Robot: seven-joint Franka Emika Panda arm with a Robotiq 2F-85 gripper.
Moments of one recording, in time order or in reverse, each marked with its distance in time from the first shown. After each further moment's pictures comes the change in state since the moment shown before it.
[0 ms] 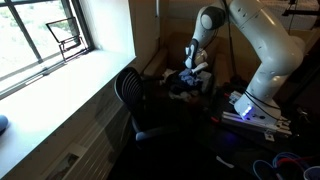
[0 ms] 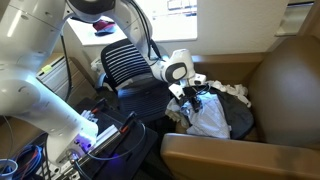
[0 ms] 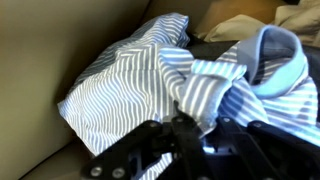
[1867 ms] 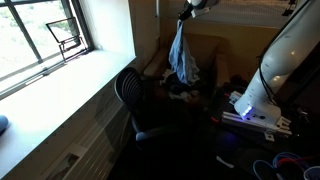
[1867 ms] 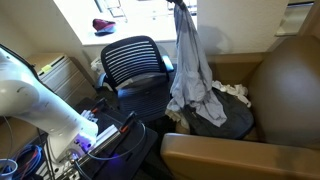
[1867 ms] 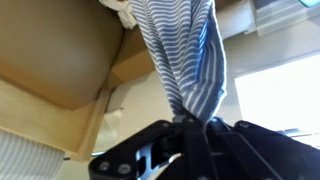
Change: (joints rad) arm -0.021 -1.073 0.199 -0.309 -0.049 0.001 -0.330
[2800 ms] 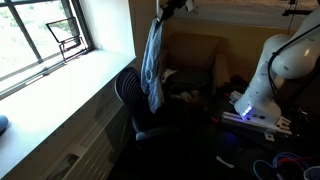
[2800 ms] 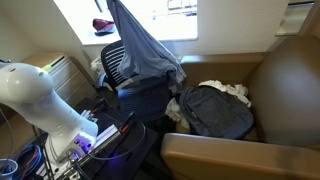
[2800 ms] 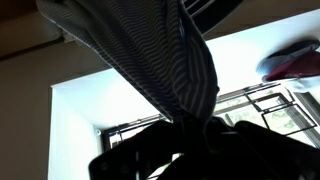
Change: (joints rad) arm 0.443 -0.350 0.105 -0.217 0.464 -0.106 -0.149
